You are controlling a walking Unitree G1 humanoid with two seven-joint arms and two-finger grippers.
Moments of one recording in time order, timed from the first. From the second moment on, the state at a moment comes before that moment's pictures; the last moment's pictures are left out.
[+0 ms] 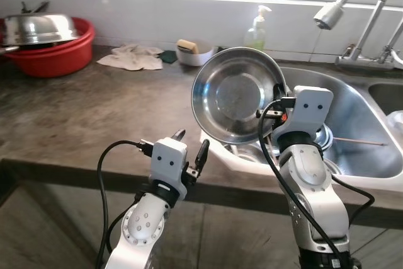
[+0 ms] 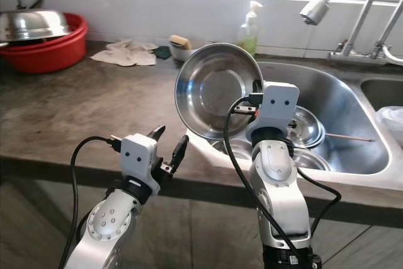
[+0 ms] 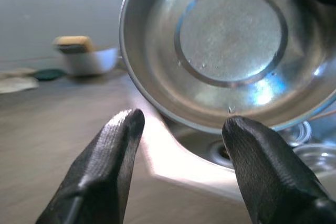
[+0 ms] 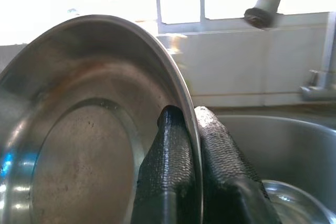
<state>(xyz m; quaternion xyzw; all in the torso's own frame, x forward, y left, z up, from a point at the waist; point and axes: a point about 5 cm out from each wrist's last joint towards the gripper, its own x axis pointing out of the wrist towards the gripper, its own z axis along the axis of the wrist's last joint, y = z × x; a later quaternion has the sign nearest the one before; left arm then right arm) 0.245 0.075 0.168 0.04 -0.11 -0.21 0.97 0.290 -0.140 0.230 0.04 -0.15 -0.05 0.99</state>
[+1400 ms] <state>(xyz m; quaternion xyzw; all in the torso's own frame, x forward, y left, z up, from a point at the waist) 0.237 0.075 0.163 0.02 -0.09 -0.20 0.98 0.371 -0.181 0.185 0.01 0.12 -0.07 0.99</state>
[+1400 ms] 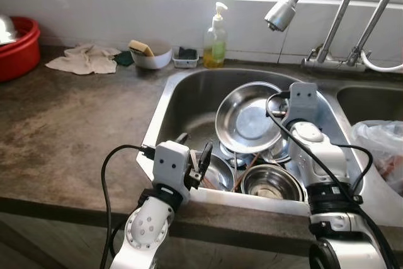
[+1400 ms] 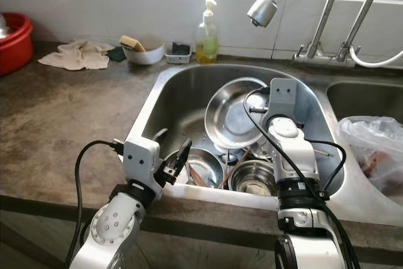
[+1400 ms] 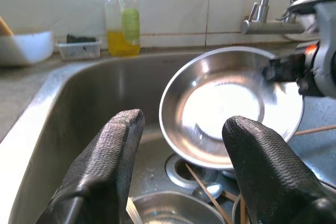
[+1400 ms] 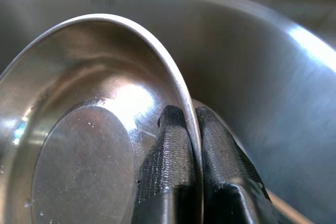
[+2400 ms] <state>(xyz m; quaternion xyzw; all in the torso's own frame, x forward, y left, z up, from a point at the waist) 0.231 0.074 0.167 0.03 -0.08 -0.20 0.98 0.354 -0.169 0.184 0.00 0.10 -0.01 0.99</state>
